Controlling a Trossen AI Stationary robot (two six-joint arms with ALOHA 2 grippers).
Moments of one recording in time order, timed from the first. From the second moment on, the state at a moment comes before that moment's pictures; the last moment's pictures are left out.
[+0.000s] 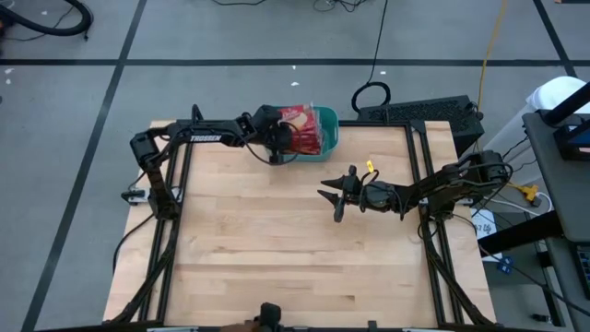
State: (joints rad) left arm 0.57 1.81 1.13 -0.05 0.15 0.62; right arm 0.05 1.51 0.35 1.00 0.37 0.17
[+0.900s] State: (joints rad) left arm 0.52 1.54 1.11 -0.18 0.17 0.39; right arm 0.05 1.51 0.35 0.98 0.36 0.16
